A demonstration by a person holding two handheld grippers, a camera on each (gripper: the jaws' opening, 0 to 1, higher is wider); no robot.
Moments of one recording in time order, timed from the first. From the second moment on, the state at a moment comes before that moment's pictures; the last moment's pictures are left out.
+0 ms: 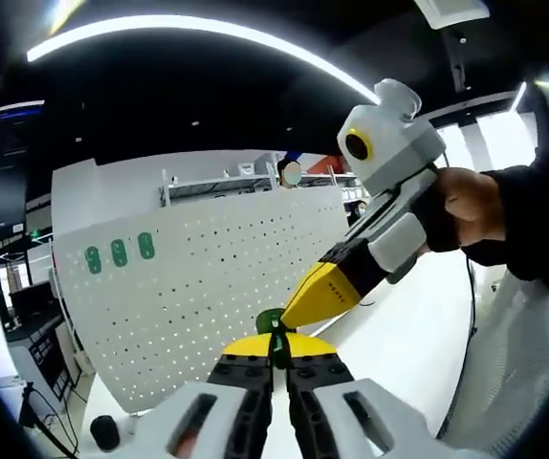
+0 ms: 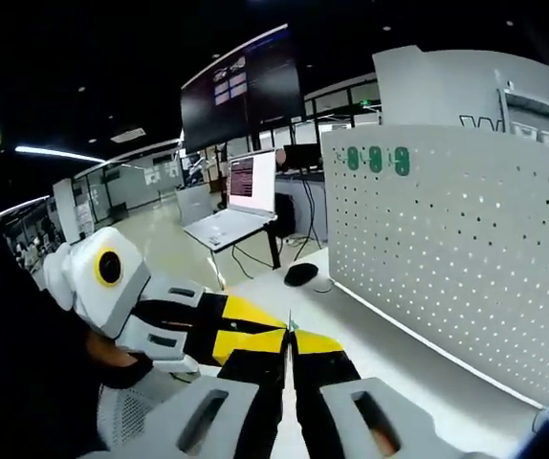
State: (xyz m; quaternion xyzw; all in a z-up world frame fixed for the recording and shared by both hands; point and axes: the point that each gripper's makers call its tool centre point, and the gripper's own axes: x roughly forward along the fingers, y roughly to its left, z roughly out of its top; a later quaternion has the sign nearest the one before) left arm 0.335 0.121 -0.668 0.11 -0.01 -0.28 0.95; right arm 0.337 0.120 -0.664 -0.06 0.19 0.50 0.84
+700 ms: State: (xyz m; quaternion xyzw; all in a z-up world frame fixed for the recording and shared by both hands) left arm 0.350 0.133 -0.655 0.06 0.00 -0.27 0.96; right arm 0.345 0.103 -0.647 -0.09 0.12 0.47 0.87
